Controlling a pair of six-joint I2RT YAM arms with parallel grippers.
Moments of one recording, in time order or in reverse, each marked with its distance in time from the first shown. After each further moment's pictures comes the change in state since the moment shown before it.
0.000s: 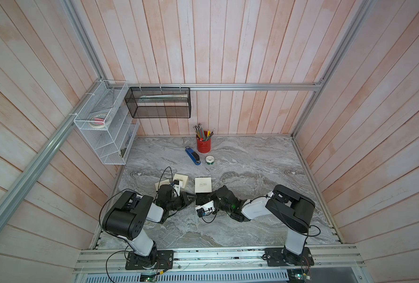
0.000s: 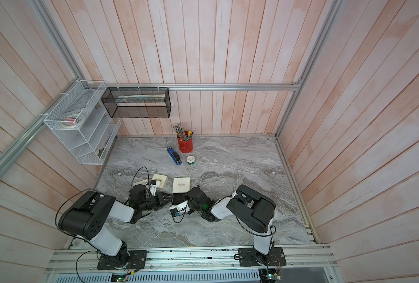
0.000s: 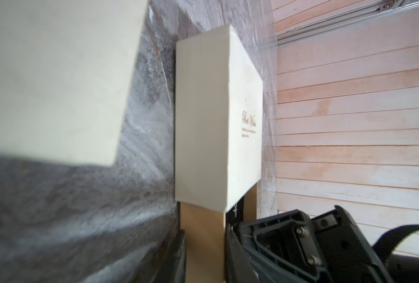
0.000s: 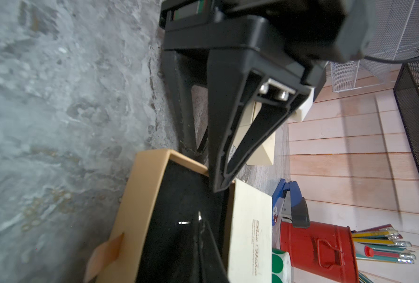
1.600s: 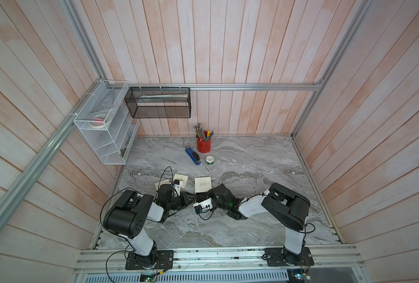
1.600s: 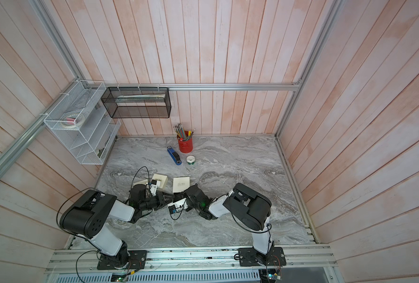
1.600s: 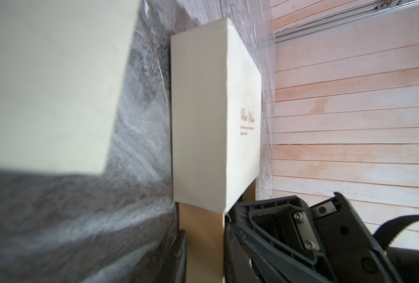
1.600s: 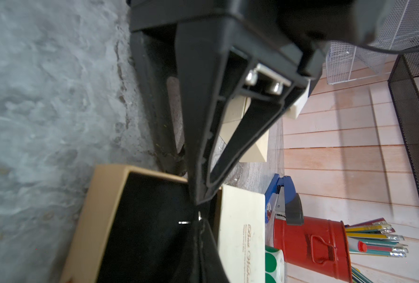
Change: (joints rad) left arm 0.002 0.015 0.008 0.008 0.019 -0.008; right arm -0.005 0.048 0.055 0.011 0.029 0.000
